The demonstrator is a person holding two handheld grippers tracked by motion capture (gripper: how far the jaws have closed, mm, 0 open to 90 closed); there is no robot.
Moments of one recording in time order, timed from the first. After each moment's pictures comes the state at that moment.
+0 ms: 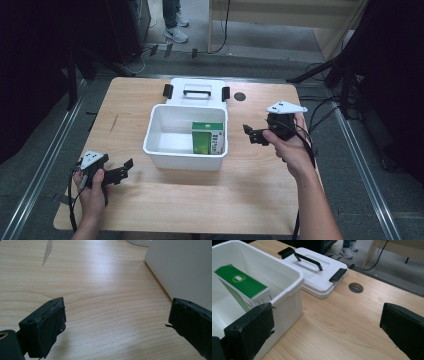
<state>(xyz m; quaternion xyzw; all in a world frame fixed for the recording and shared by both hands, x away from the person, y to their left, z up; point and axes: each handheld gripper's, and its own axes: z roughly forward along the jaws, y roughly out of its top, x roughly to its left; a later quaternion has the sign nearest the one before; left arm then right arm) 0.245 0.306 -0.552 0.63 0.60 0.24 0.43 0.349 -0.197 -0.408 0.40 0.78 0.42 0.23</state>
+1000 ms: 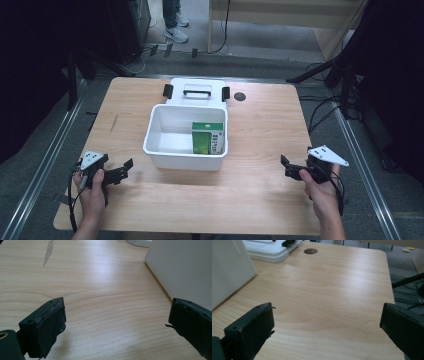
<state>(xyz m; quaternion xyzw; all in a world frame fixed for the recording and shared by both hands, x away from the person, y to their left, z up) 0.244 0.305 -0.552 0.63 0.60 0.25 0.43 0.281 -0.307 -0.498 0.50 0.70 0.42 0.29</state>
